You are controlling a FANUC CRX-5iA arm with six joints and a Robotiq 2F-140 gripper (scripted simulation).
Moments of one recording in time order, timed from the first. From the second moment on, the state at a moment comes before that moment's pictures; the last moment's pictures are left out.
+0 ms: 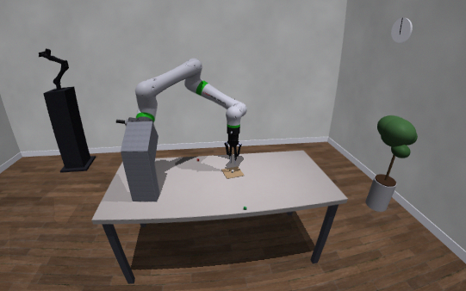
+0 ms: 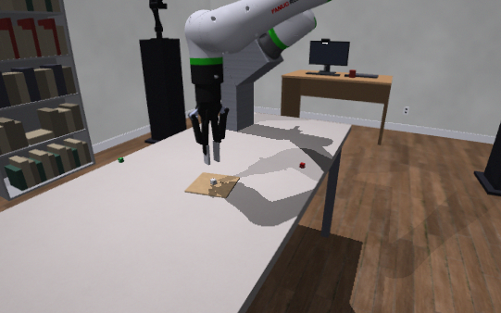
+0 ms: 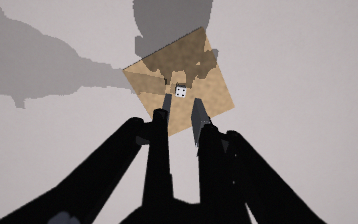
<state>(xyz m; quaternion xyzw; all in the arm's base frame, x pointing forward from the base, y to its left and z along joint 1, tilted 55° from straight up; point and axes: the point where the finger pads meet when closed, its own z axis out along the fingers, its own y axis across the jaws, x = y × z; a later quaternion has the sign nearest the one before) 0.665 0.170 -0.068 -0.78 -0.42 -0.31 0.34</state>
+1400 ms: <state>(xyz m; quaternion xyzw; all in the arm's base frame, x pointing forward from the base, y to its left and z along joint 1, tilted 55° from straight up) 0.662 0.158 -0.059 -0.76 -0.45 -0.33 0.33</state>
